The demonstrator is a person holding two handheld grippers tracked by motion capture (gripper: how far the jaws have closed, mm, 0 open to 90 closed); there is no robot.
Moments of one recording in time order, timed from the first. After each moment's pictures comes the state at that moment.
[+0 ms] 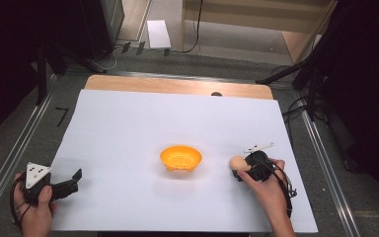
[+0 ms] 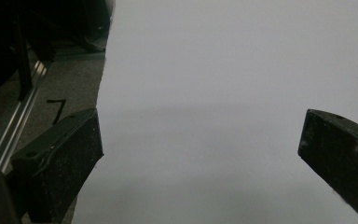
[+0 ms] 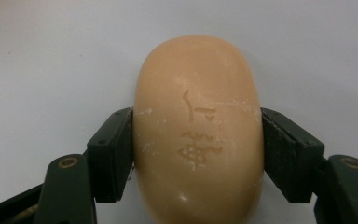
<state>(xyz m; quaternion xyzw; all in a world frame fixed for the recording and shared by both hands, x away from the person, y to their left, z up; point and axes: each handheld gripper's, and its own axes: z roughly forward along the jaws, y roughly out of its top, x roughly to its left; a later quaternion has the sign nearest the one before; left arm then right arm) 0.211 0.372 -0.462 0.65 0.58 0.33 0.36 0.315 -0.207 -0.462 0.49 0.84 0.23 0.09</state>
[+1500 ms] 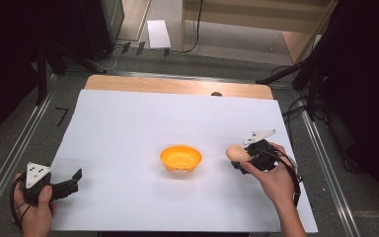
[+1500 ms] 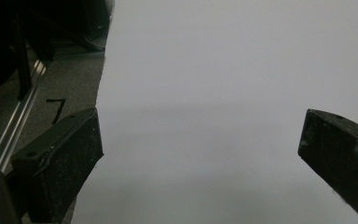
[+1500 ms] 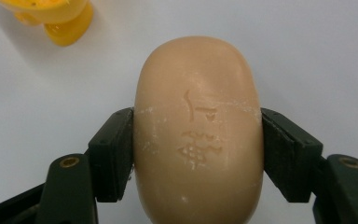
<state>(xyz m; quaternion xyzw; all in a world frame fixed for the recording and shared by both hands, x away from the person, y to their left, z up) 0.211 0.372 -0.462 0.65 0.58 0.33 0.35 0.331 -0.205 -0.413 0.35 0.89 0.28 0.10</state>
